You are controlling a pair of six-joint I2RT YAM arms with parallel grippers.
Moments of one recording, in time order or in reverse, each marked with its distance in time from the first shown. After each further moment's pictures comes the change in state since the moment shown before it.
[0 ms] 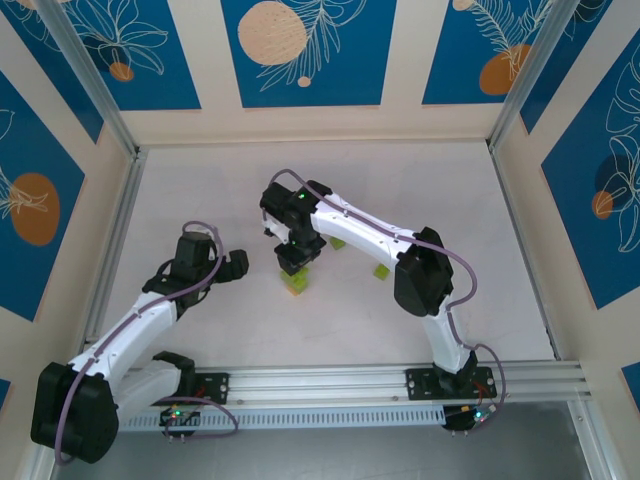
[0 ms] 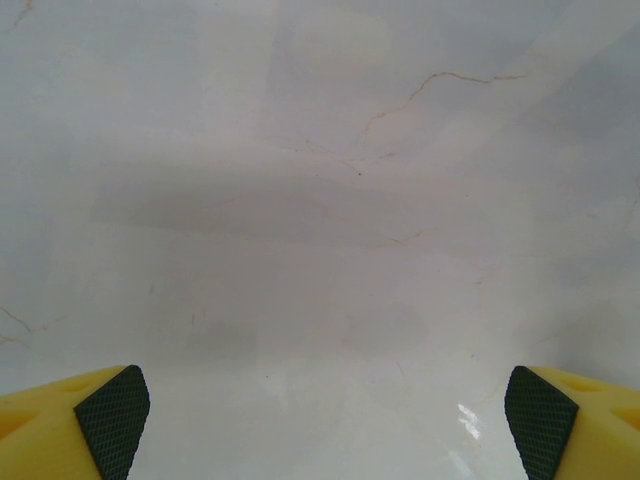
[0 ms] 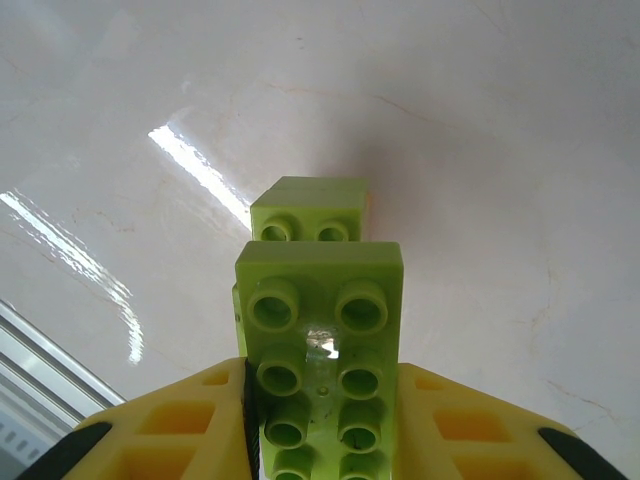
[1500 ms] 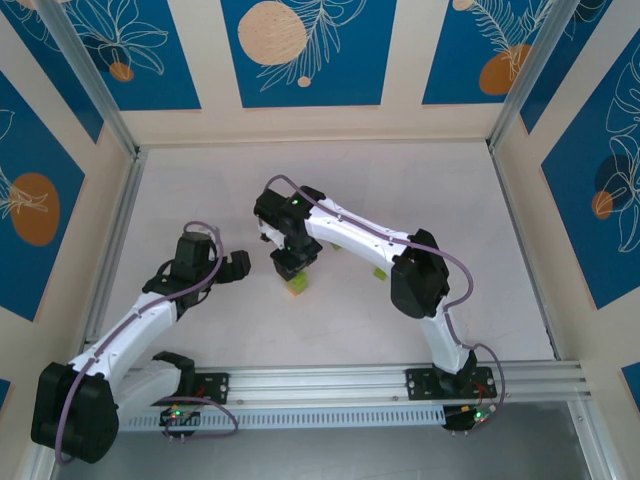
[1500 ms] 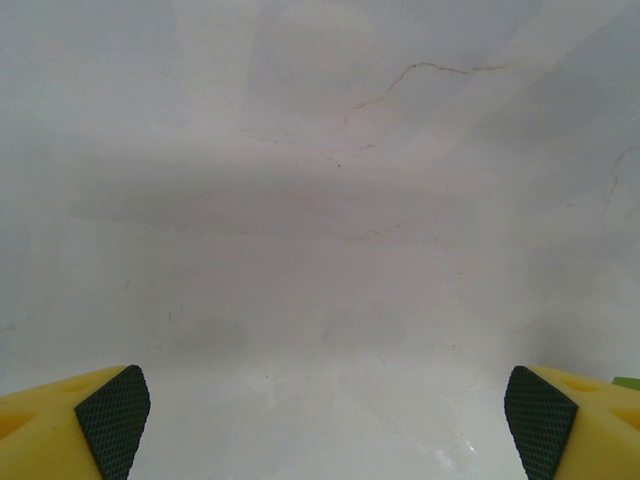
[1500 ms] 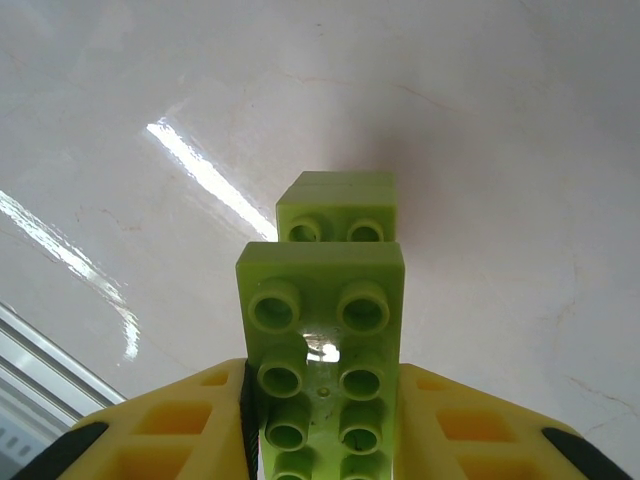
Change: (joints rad) left arm 0.002 0.000 -0.005 0.008 0.040 0.000; right arm 0.034 0.016 0.006 -0.008 0.023 0.035
